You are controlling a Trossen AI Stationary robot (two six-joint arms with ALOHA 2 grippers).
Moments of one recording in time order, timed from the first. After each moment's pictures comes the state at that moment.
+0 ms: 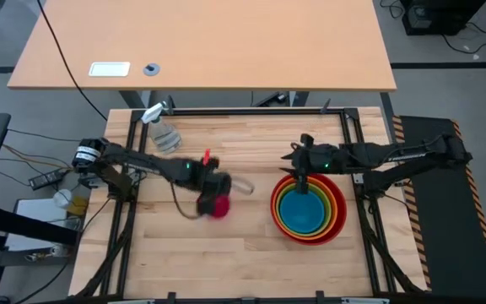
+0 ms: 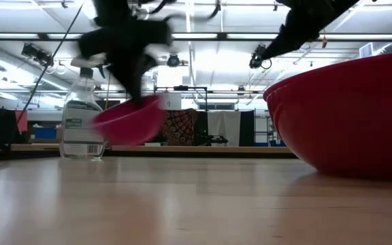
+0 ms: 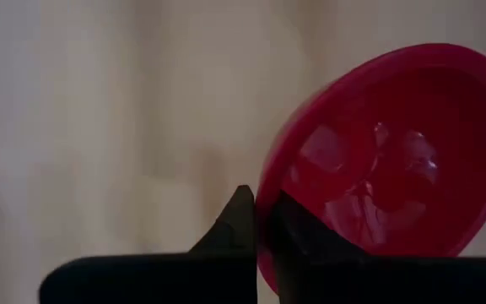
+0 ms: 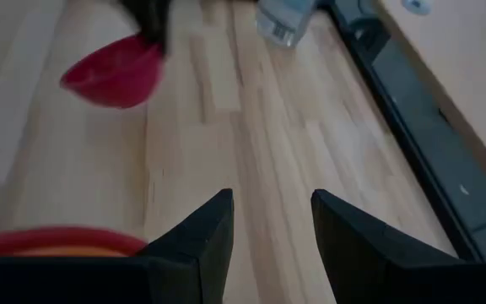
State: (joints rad) left arm -0.11 1.62 1.21 -0.87 -0.24 0.01; right arm 0.03 1.09 0.85 -0.39 0.29 -0.04
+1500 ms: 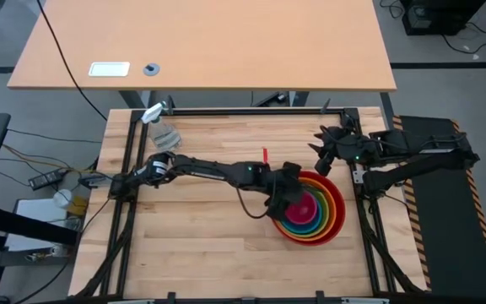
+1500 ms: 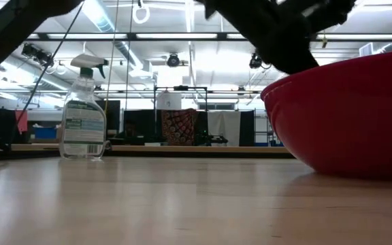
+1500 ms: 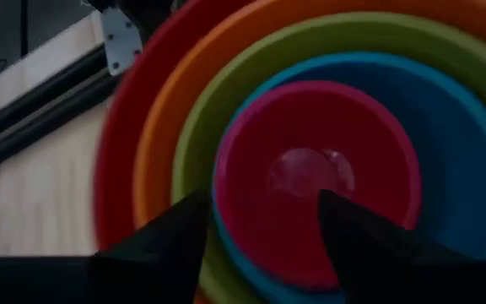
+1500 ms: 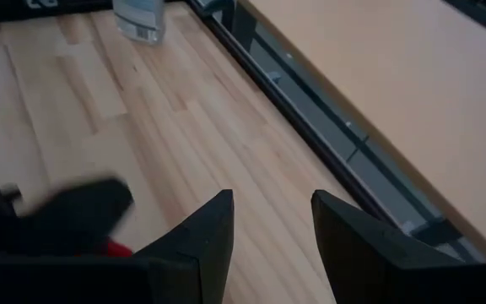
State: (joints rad) left arm -0.08 2.30 2.08 -0.50 -0.06 0.45; right arm 0.07 0.92 1.06 -0.90 0.63 0.29
